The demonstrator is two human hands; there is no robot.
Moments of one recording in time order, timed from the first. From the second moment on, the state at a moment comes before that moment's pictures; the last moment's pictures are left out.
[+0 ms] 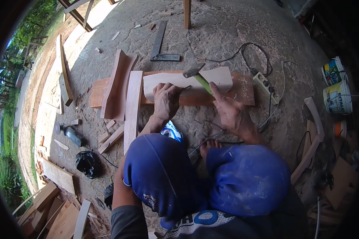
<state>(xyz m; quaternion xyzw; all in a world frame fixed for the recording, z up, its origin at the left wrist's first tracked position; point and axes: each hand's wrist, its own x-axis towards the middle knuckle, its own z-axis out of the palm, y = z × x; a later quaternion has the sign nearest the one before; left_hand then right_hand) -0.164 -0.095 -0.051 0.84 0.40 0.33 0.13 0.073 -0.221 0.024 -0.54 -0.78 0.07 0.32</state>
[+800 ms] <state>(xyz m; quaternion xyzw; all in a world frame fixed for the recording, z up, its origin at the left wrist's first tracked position) -0.158 -0.049 0.038 0.95 0.27 0.16 0.02 0.117 -0.110 -0.024 -0.63 -0.58 0.28 0.43</state>
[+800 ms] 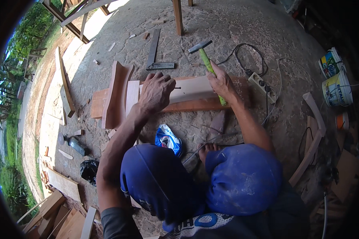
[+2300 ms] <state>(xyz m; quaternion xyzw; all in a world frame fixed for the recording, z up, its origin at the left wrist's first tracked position) -0.076 -0.059 -0.041 0.91 0.29 0.25 0.18 0.113 -0.265 0.050 -0.53 -0.67 0.01 0.53</state>
